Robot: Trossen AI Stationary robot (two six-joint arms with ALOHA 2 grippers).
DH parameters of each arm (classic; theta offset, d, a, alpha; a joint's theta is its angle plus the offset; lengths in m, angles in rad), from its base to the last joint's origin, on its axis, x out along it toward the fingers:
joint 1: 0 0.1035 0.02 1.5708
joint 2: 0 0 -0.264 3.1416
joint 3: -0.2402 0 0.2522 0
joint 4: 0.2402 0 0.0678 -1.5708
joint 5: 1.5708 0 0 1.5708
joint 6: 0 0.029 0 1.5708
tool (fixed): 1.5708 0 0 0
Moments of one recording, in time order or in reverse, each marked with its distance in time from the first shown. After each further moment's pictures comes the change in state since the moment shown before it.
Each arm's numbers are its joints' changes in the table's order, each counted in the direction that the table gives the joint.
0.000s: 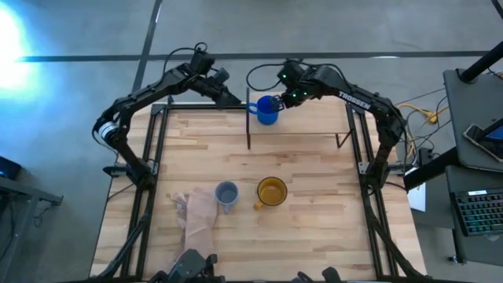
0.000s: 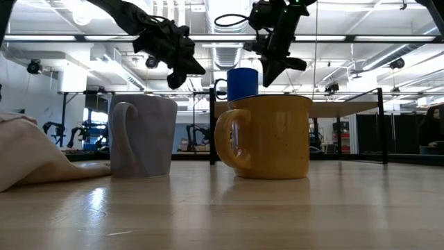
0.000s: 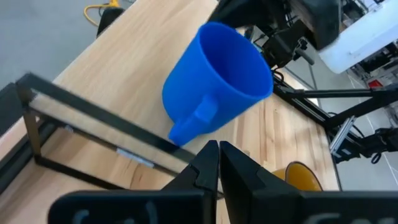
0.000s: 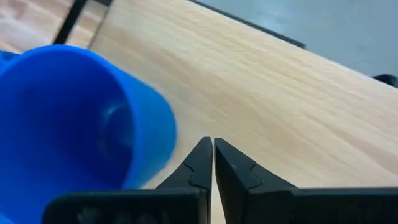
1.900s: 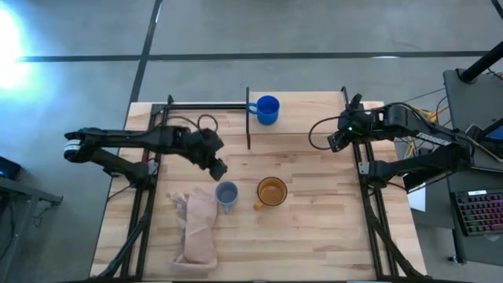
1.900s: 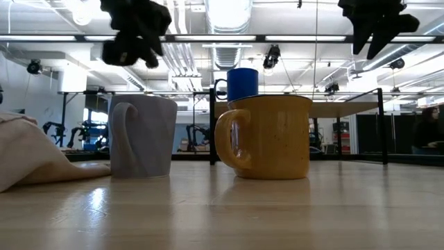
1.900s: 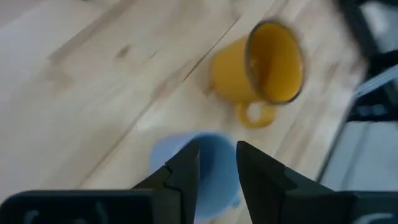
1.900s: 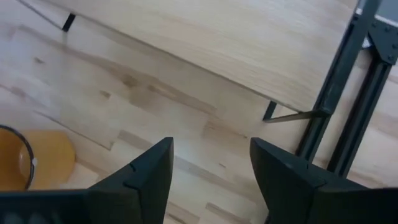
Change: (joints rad) left arm -0.757 0.373 0.332 0.250 -0.668 -0.768; right arm 0.342 0.774 0.575 0.304 0.192 0.316
